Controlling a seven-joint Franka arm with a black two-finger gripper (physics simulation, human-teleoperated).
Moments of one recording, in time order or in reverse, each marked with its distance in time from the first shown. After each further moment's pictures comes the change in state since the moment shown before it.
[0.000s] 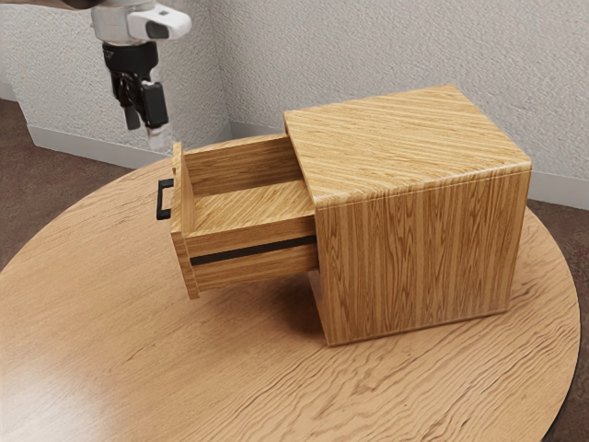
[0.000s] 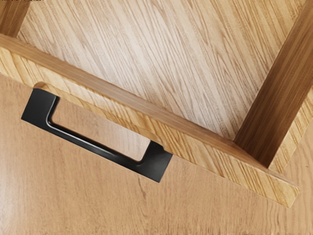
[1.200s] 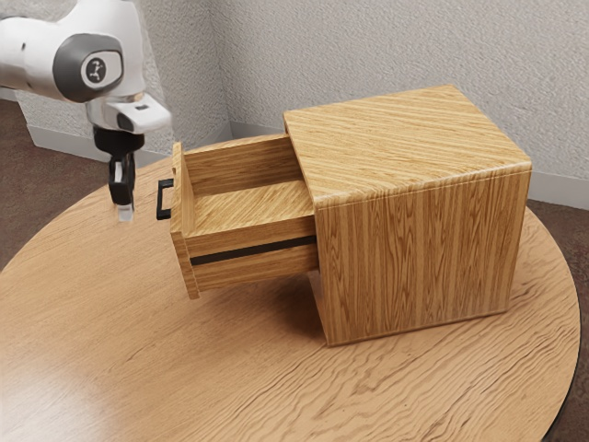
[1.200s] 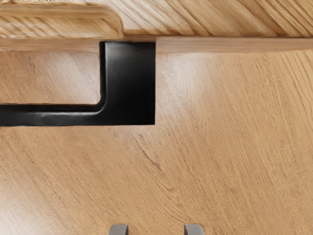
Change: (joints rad) arm 0.054 -0.146 0.026 -0.471 0.025 0.259 0.498
